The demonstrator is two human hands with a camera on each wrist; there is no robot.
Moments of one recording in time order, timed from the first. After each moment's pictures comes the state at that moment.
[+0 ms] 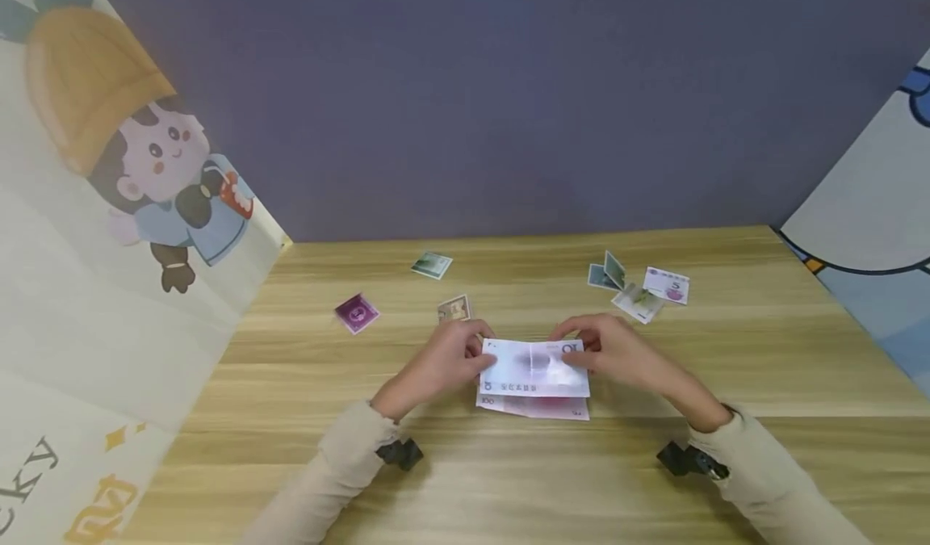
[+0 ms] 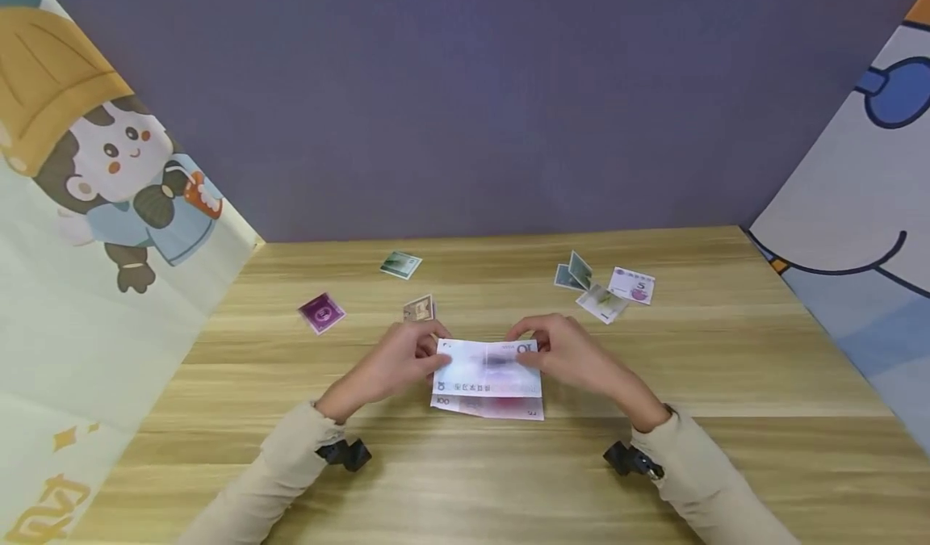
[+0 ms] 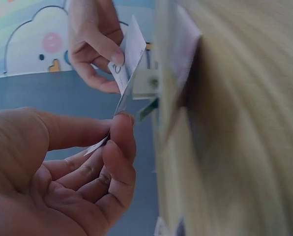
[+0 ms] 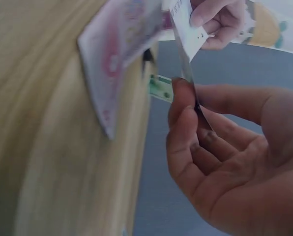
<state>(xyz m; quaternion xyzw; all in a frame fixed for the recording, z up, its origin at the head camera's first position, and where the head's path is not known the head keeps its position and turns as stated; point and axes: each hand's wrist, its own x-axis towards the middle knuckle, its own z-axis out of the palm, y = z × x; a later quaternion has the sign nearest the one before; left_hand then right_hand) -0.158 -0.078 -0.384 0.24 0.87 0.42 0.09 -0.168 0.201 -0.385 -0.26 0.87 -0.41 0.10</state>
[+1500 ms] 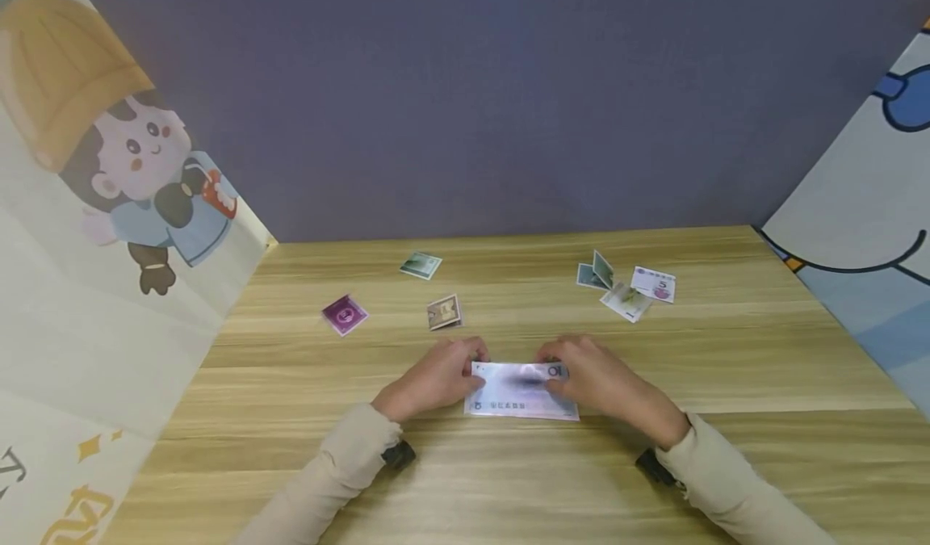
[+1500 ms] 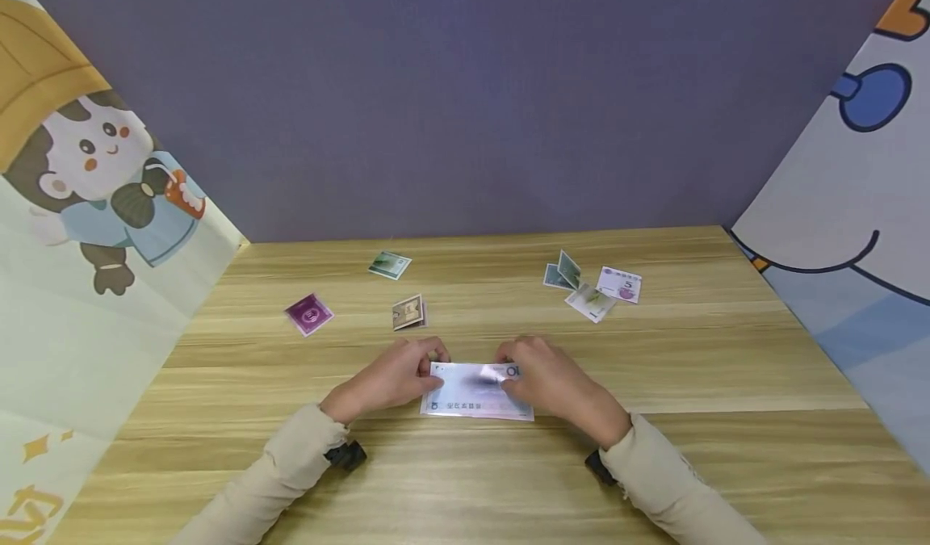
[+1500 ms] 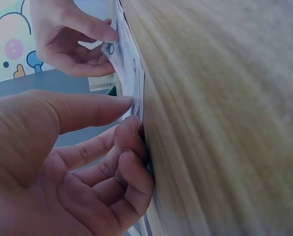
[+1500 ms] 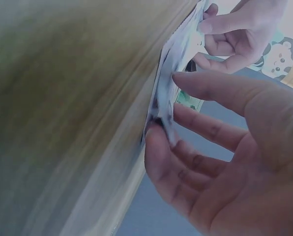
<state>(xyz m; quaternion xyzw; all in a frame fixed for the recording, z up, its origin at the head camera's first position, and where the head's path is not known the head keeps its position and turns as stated) -0.164 -0.079 -0.418 0.26 0.90 0.32 0.12 -0.152 0.178 -0.414 -0.27 0.94 -0.22 0.02</state>
